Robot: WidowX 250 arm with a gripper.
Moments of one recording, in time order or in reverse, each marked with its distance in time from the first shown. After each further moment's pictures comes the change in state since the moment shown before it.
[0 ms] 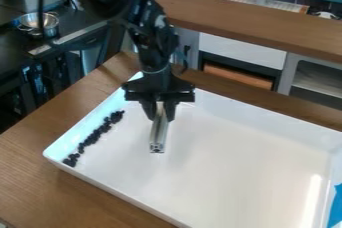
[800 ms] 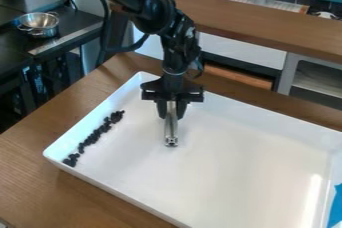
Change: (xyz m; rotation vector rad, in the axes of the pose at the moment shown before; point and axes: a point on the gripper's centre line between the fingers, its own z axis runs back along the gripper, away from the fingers) arm 0.037 -0.002 -0.051 0.134 0.041 0.083
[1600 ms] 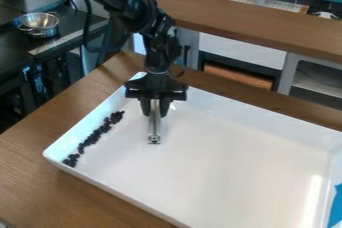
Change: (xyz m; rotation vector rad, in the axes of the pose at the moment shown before) arm 0.003 0.041 -0.007 0.055 0.030 0.023
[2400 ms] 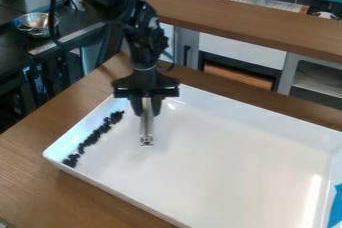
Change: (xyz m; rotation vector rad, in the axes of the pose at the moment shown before) arm -0.019 -0.003 0.034 -0.118 -0.059 0.001
